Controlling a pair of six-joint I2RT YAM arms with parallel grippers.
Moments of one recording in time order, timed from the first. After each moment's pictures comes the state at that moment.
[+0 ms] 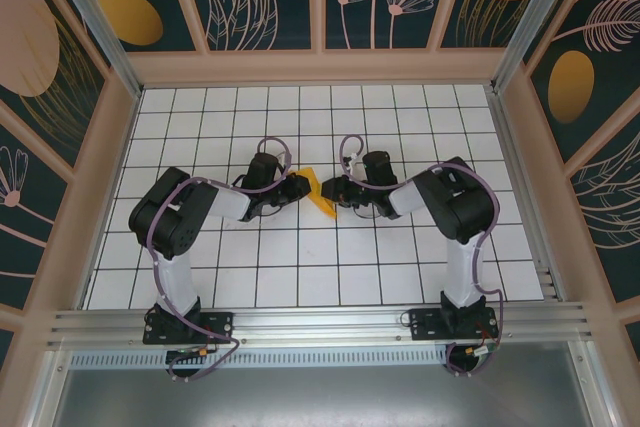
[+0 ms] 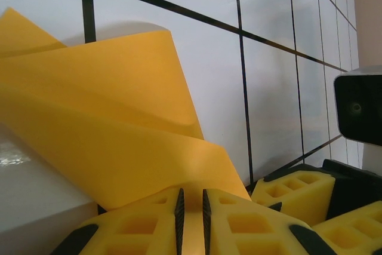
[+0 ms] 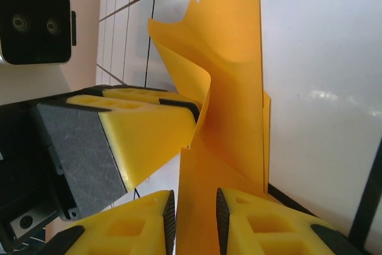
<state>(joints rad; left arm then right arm) -0.50 1.91 0.79 0.46 0.41 -0.85 0.51 1.98 0.79 0.60 -0.75 0.83</state>
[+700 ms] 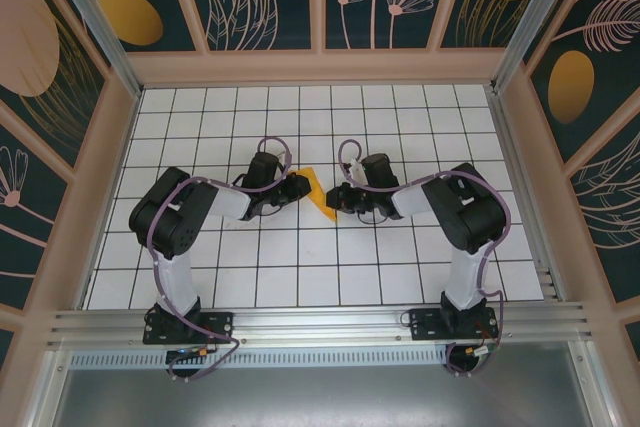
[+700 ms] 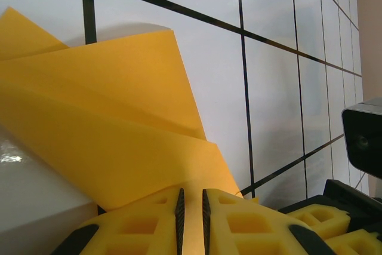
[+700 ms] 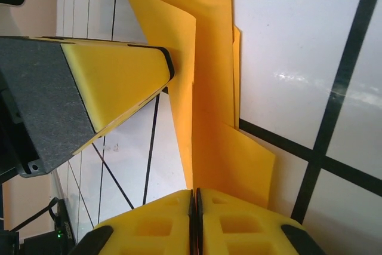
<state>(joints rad) -0.50 1.91 0.80 0.44 0.41 -0.84 0.53 1.90 0.78 0.38 -0.69 0.70</state>
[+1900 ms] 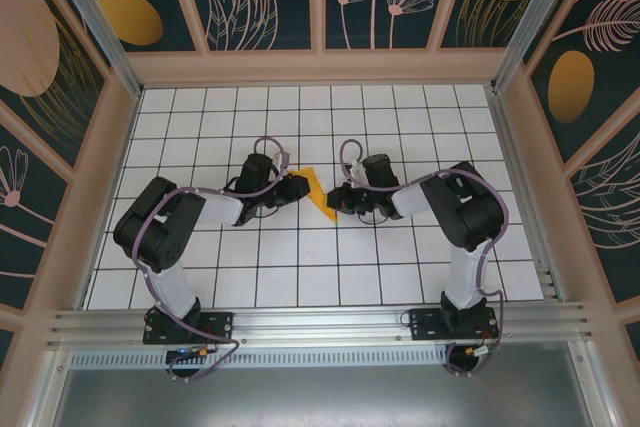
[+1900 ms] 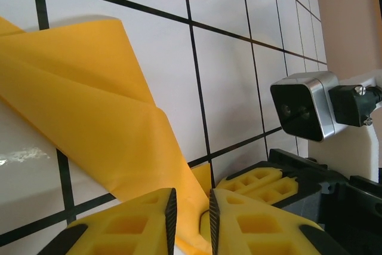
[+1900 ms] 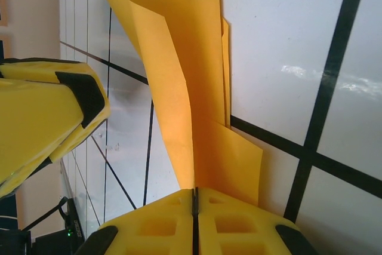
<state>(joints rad) -0.50 1.80 0.72 0.47 0.46 -0.83 0.52 1.92 0.78 0.39 -0.72 0.73</state>
